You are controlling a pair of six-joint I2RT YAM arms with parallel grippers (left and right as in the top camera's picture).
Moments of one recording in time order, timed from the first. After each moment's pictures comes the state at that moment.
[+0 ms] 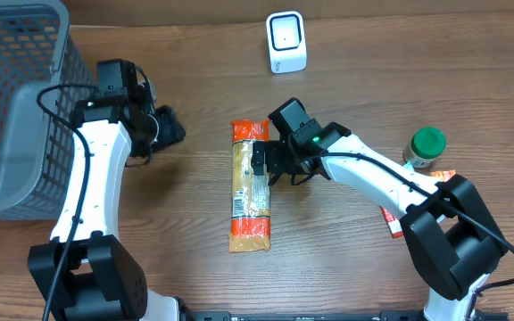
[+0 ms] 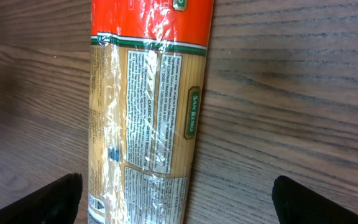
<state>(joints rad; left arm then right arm) 0.12 1.67 1.39 -0.99 0.18 -0.27 0.67 1.94 1.35 -0.54 -0.20 0.62</state>
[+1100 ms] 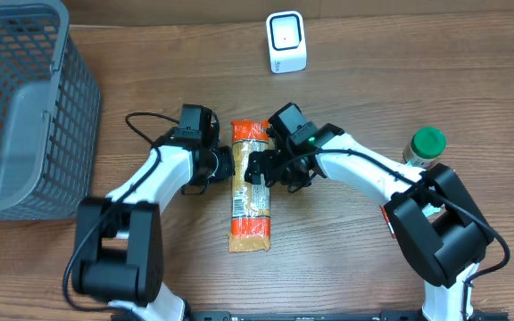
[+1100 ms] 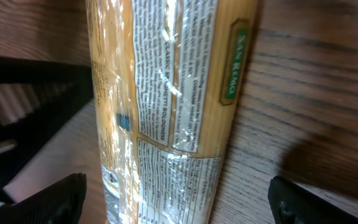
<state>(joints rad) -0.14 1.78 1.00 -0.53 0.19 -0.32 0.65 2.02 1.35 -0.54 -0.44 0.61</state>
